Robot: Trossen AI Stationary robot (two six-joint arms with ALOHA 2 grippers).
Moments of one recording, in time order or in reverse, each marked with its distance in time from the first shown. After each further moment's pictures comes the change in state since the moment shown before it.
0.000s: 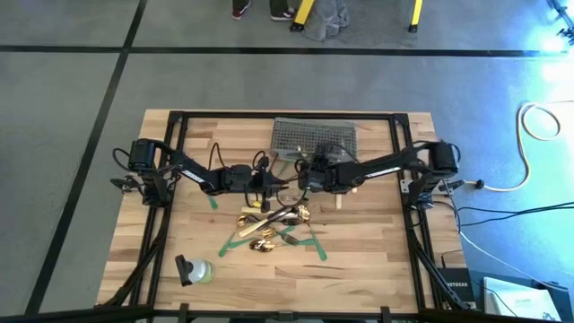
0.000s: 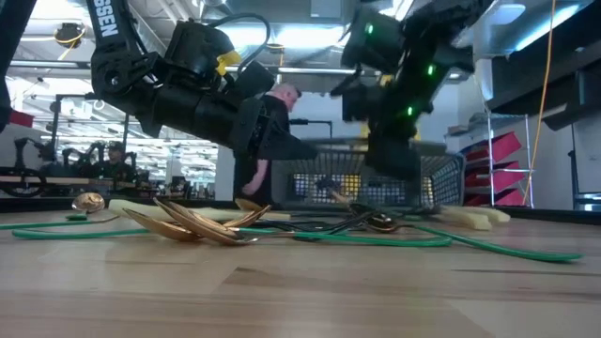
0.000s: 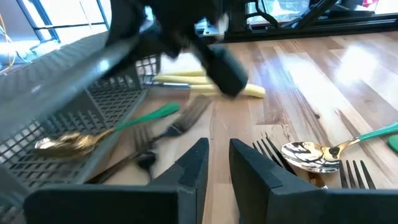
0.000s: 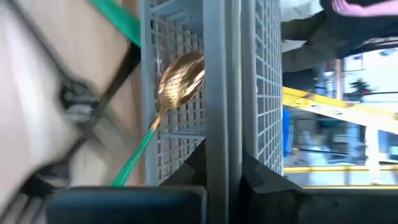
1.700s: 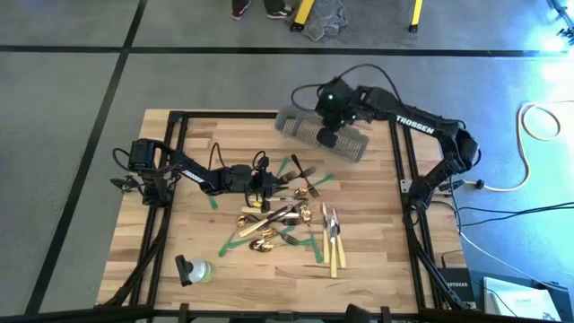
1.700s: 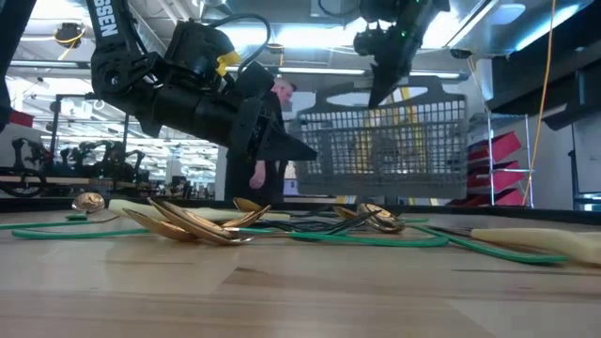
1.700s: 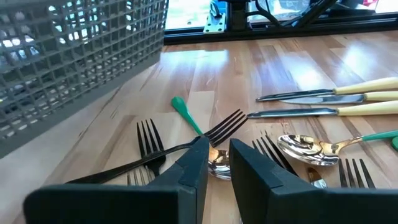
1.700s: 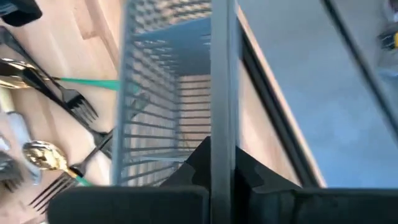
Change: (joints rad) left arm 0.000 0.000 0.000 -0.006 0.000 -0.006; right arm -0.535 -0.151 0.483 -0.528 -0.839 0.071
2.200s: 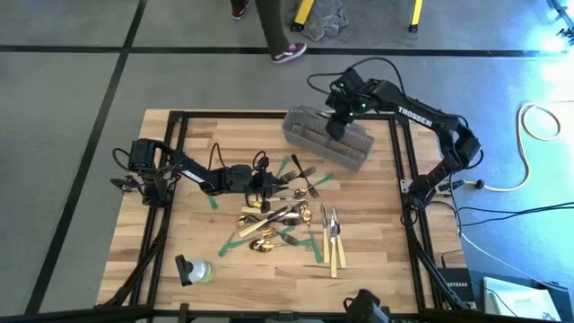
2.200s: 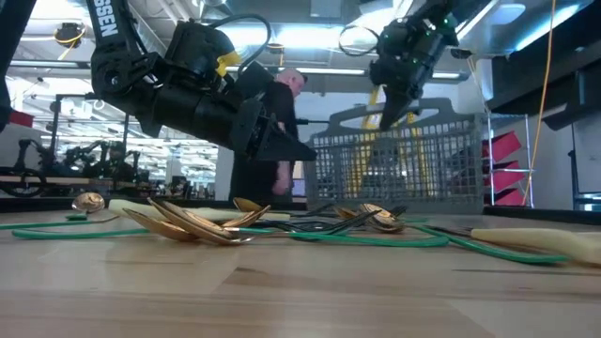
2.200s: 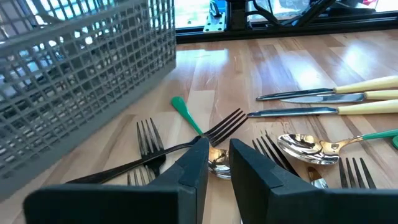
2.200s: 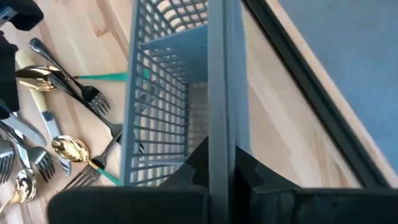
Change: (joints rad) left arm 0.000 0.000 0.000 -0.002 0.000 0.002; right arm -0.206 0.001 -0.133 0.067 -0.291 -0.020
